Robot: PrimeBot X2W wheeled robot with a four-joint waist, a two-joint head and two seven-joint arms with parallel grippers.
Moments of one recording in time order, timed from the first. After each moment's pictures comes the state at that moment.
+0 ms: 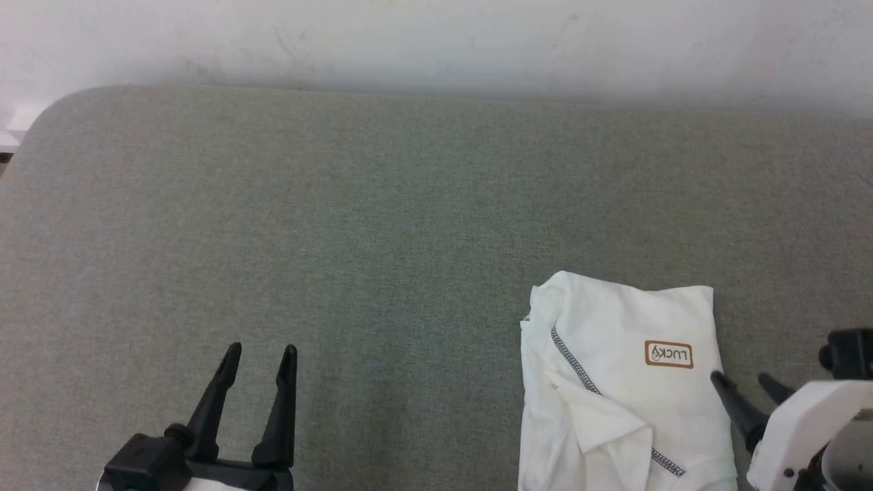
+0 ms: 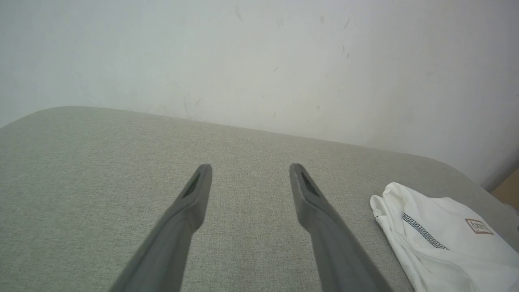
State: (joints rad) left arm 0.18 0.36 -0.27 -0.23 -0.49 0.13 -0.26; right arm 0.10 -0.07 -0.21 -0.27 0.34 0.13 0.77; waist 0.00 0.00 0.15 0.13
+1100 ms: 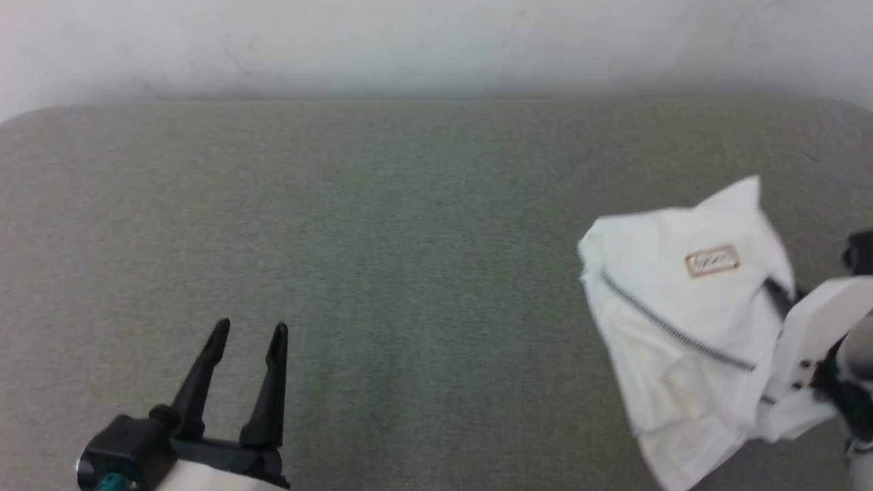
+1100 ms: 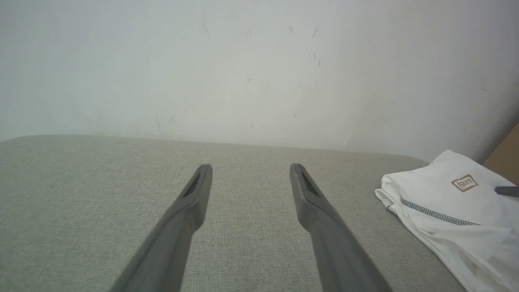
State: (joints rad) left arm 0.15 0.40 -0.26 -0.28 -0.48 0.13 -0.23; right arm -0.18 -0.15 -0.22 0.00 0.23 0.13 0.68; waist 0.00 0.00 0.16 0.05
